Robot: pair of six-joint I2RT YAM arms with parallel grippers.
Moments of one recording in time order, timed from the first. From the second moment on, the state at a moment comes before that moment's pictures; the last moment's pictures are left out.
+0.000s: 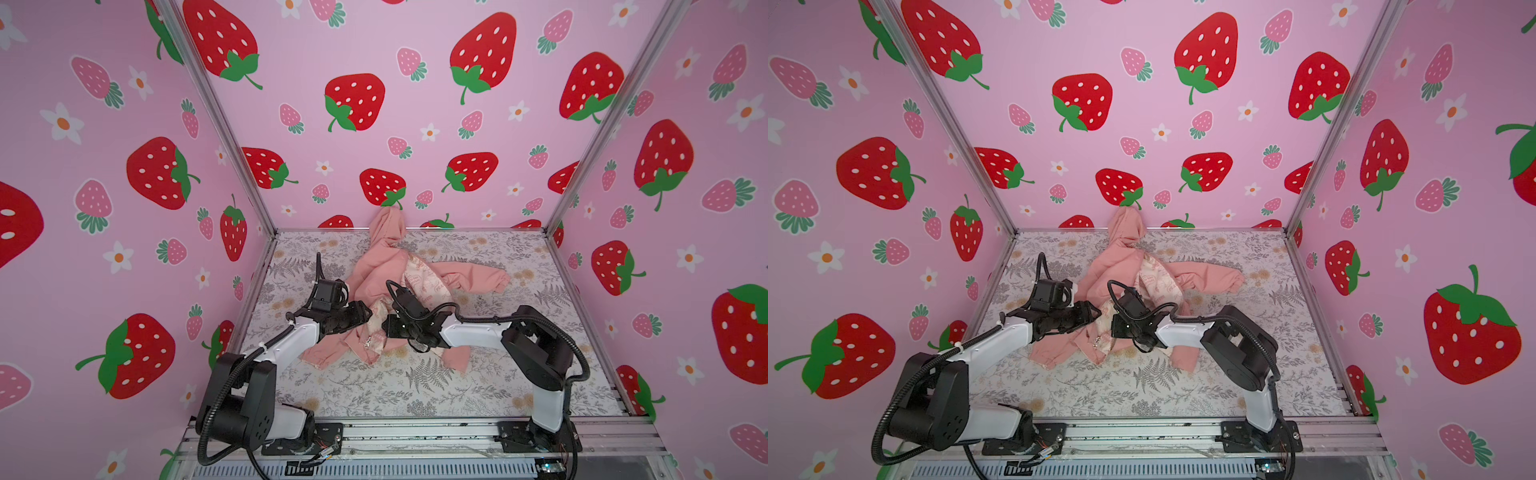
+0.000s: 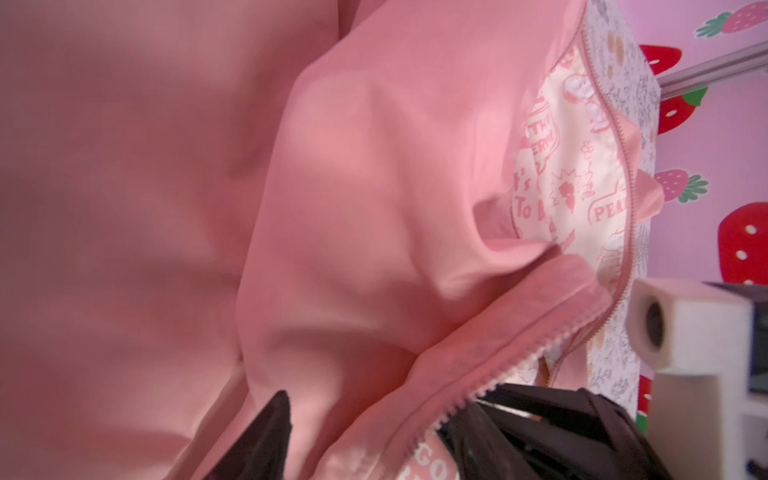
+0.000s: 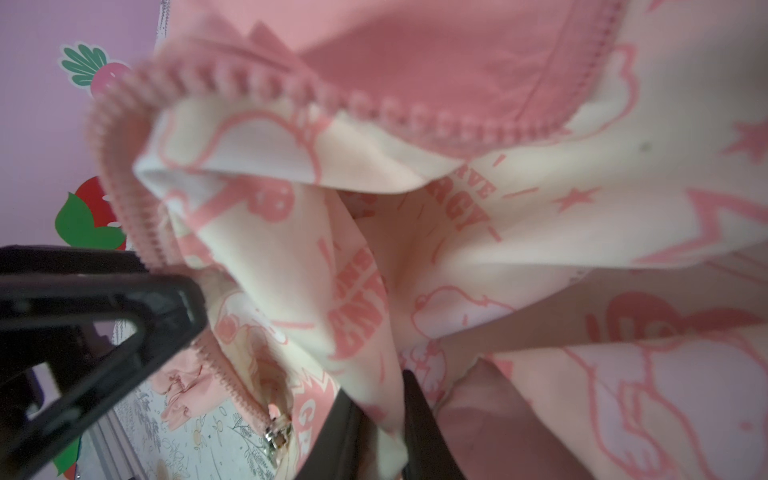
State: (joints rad) left arm -0.24 1.40 0.74 -0.26 0.35 -0.56; right arm 1.04 1.92 1.12 0.05 -0.04 0.85
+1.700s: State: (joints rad) left arm -0.77 2.02 1.36 -0.45 0.53 -0.56; right arm 0.89 0.85 0.30 0.00 0.00 0.89
